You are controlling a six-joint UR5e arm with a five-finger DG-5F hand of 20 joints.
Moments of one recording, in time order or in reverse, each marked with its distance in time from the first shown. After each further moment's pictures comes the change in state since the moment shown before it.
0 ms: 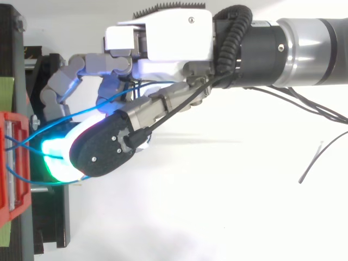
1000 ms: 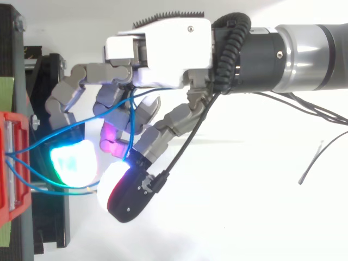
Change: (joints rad) arm 0.007 0.000 -0.007 -0.001 -0.001 -0.002
